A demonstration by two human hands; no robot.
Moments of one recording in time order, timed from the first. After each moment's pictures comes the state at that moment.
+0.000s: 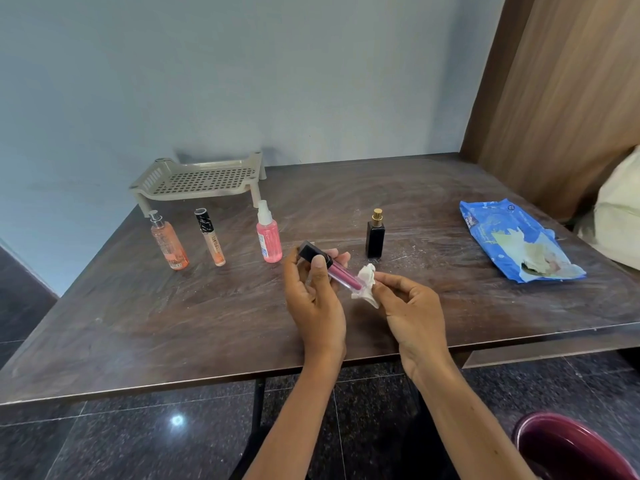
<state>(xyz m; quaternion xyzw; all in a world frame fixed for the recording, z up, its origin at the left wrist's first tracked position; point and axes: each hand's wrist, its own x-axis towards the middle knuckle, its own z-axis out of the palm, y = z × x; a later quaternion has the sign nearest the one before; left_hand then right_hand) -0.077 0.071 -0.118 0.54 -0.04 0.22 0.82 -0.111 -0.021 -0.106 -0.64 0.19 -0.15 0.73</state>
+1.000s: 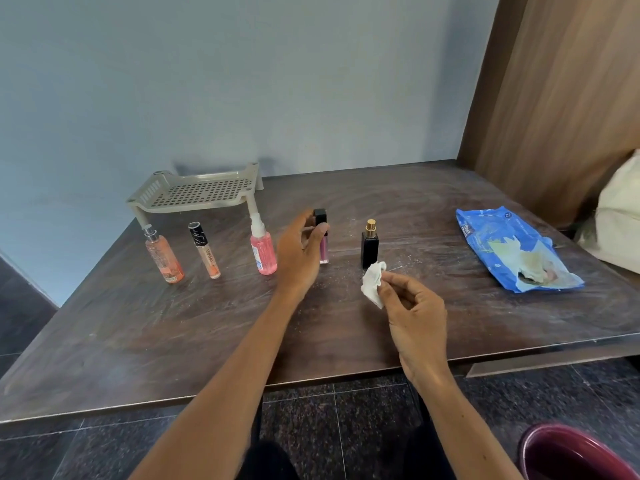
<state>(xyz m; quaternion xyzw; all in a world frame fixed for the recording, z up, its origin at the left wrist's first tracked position) 0.035 0.092 -0.105 0.78 -0.14 0.16 0.59 -0.097 -0.041 -0.122 -0.66 0.15 -0.25 0.70</state>
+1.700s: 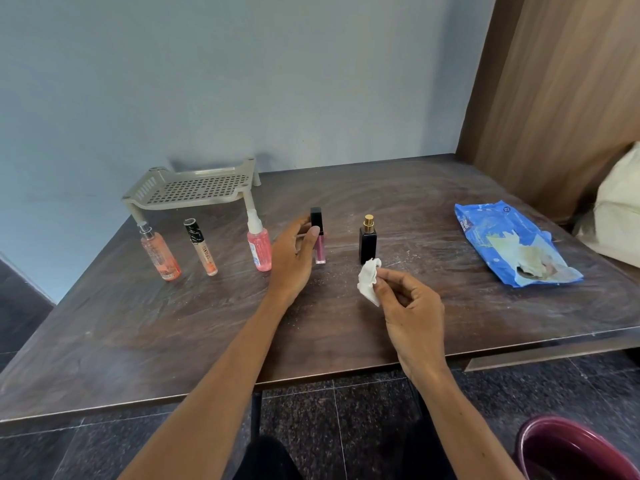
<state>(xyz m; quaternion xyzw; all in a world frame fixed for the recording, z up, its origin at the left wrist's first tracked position) 0.033 0.103 -0.117 0.79 -0.17 0.14 0.57 -0.097 -0.042 -0.126 -0.68 0.13 -0.26 0.67</state>
